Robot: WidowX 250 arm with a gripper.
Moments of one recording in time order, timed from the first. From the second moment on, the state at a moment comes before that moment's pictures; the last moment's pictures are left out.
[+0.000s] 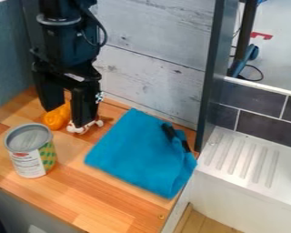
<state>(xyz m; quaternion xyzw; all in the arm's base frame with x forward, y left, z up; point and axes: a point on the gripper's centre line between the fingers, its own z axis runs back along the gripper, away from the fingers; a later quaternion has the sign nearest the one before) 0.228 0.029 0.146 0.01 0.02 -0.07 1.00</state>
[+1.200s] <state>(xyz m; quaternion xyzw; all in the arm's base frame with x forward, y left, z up) 0.324 -0.015 0.056 0.01 0.01 -0.02 1.00</state>
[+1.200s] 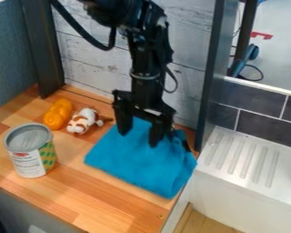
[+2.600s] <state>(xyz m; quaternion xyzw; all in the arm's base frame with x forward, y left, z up) 0.253 -0.026 0.002 -0.01 0.08 -0.04 1.00</state>
